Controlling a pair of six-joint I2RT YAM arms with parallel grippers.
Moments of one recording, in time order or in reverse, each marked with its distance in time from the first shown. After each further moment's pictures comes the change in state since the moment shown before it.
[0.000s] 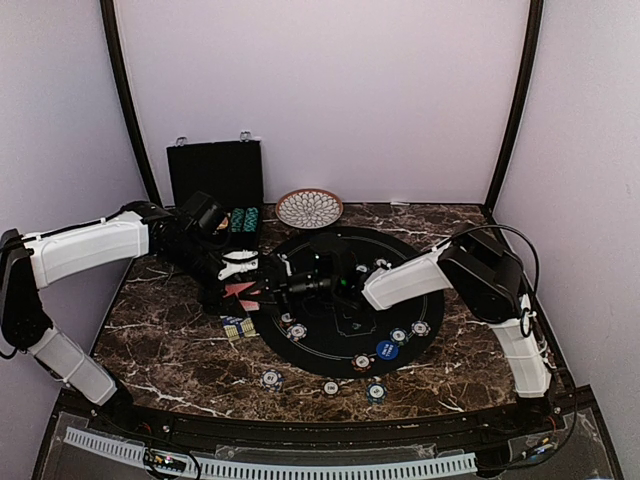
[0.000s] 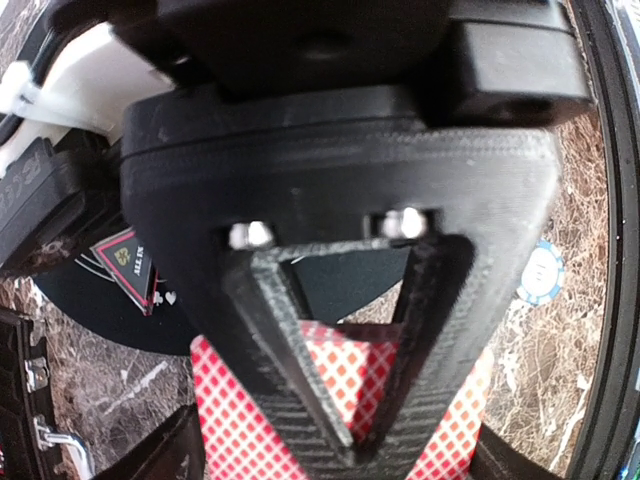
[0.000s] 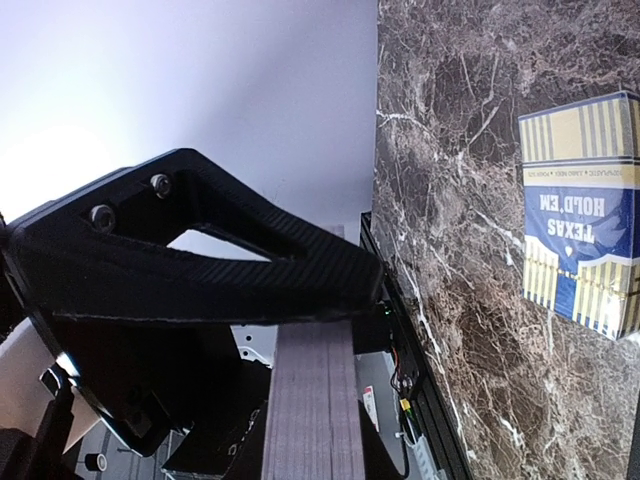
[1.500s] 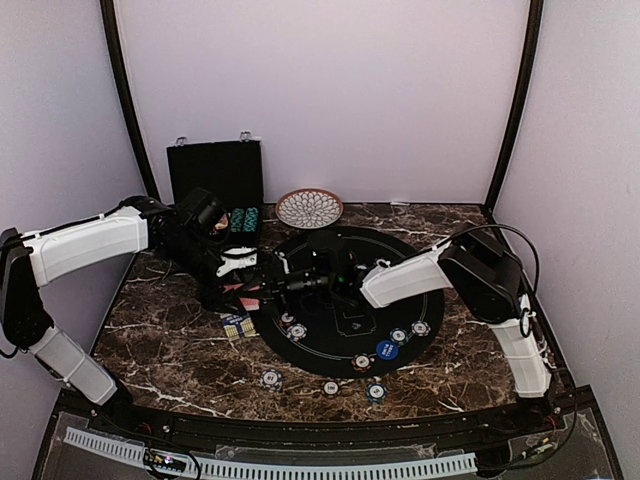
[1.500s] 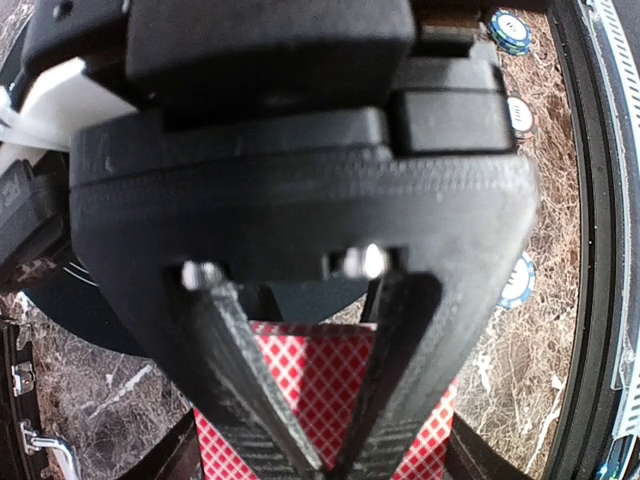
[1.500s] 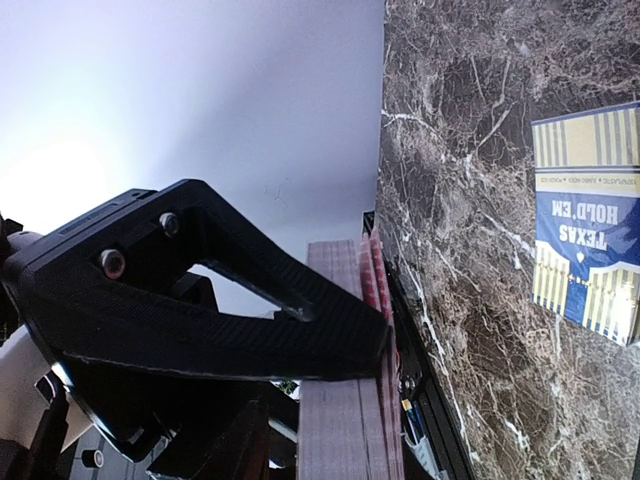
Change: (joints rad) left arm 0.006 0.008 0.036 -0.060 0.055 0.004; right arm -0.003 0.002 0.026 -0.024 -0.004 -0.012
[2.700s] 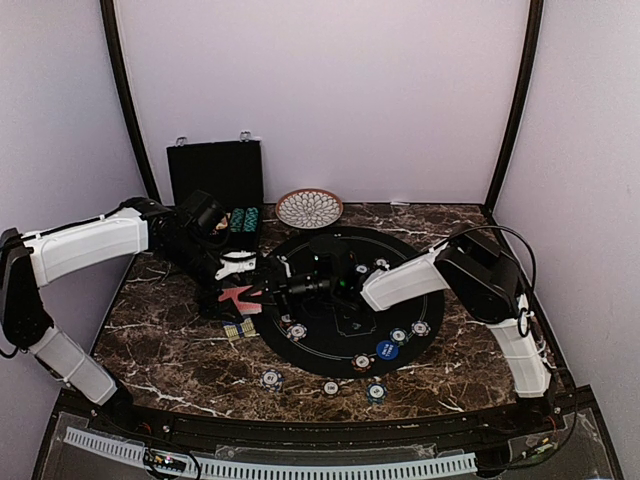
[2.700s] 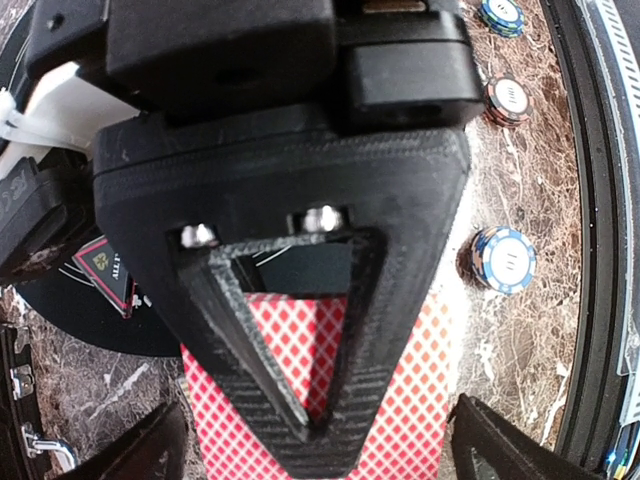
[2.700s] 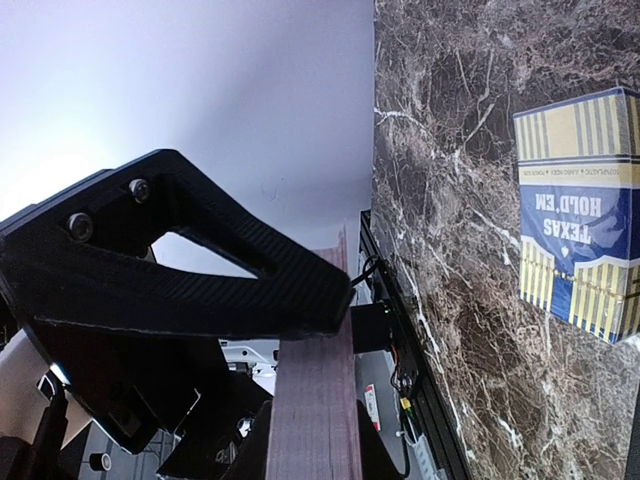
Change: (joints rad) left arm 0.003 -0.002 -0.008 -0.011 -0.006 0.040; right arm -0.005 0.016 -0.018 0.036 -0.005 0.025
